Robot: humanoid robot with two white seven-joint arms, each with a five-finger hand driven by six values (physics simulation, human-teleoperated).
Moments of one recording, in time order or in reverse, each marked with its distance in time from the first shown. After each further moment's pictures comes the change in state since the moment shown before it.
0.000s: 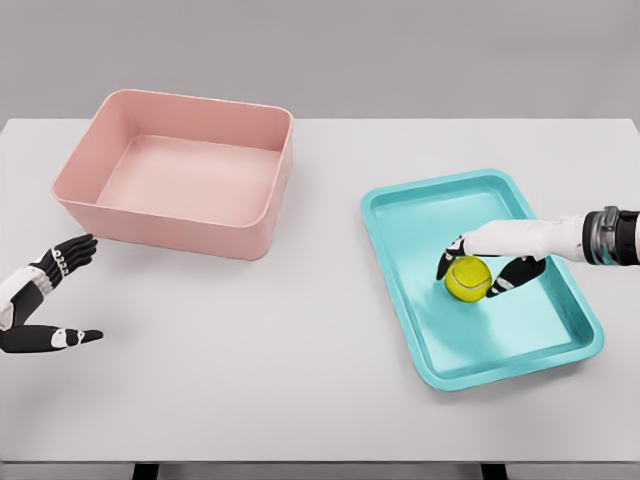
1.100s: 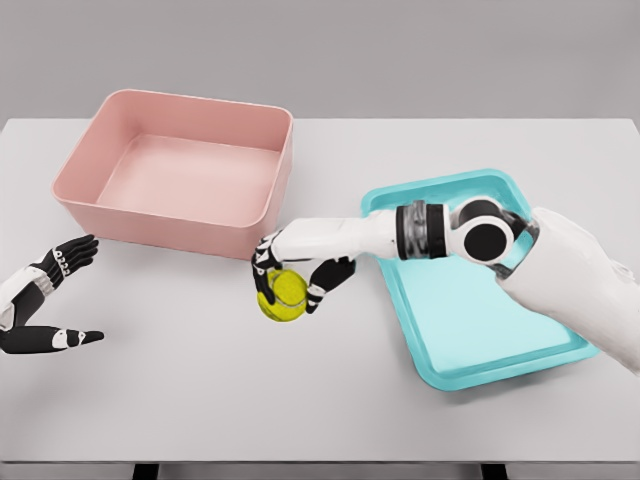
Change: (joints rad) left arm 0.002 0.000 0.000 -0.003 -0.002 0.000 -0.001; right arm 0.000 0.533 -0.057 0.023 -0.013 -0.017 0.002
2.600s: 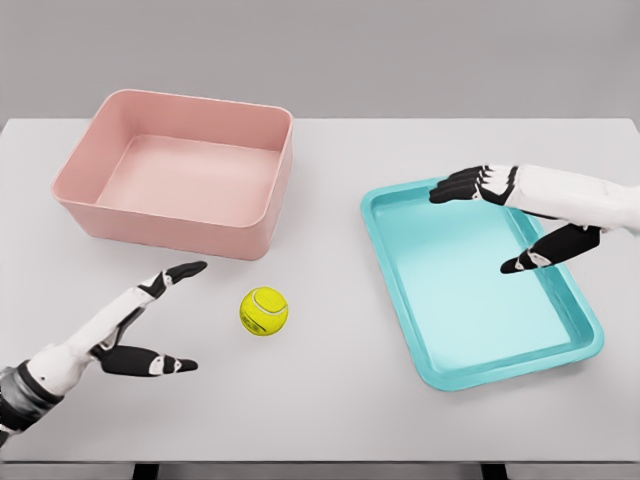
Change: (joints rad) left arm -0.086 -0.220 -0.064 -0.136 -0.375 0.000 -0.006; right arm 0.370 -0.578 -0.533 -0.174 -0.240 -0.287 0.000
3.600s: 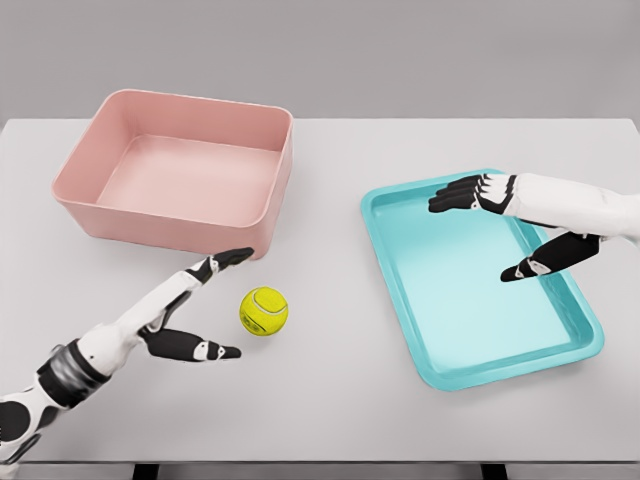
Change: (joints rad) left arm -0.166 -0.068 -0.133 -0.022 0.017 0.114 -0.003; right arm 0.011 -0.008 -0.005 -0.019 -0.001 0.000 0.000
